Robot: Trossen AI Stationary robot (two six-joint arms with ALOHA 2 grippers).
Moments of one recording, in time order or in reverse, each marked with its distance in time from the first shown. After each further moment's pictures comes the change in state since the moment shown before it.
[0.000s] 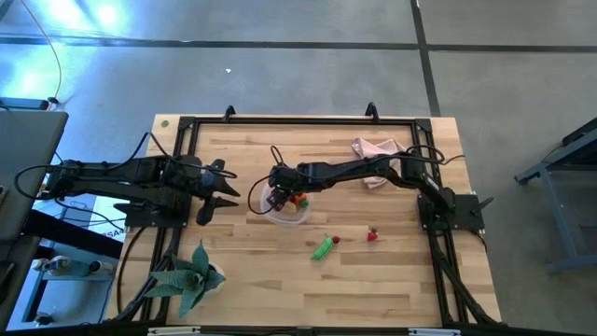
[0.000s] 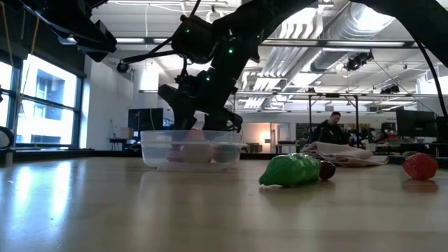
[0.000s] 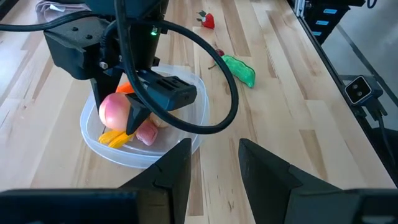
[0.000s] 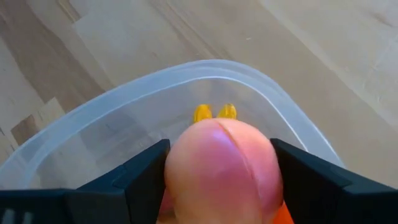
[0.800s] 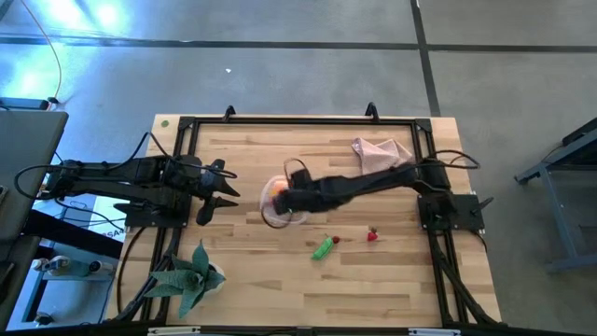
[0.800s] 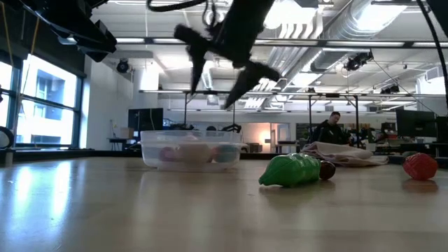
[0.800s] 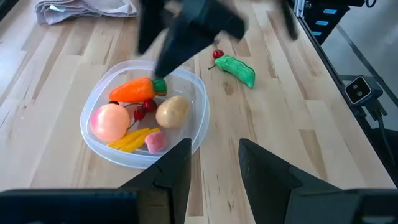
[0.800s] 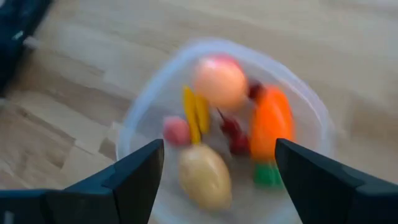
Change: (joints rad) left arm 0.000 0.000 0.000 0.000 0.000 0.000; right arm 0.162 -0.176 0.001 -0.247 0.239 0.593
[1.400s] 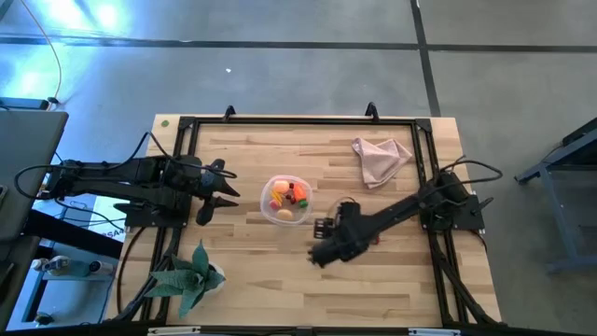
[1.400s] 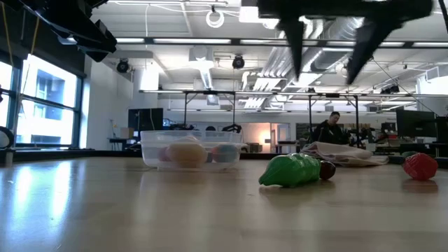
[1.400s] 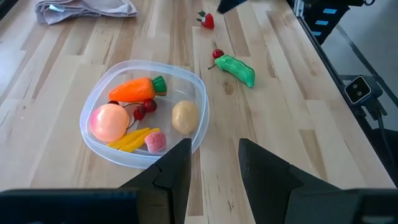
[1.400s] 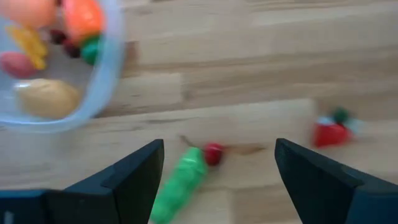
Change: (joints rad) left arm 0.000 0.000 0.000 0.000 0.000 0.000; right arm 0.310 -0.082 0.000 -0.670 -0.066 0.941
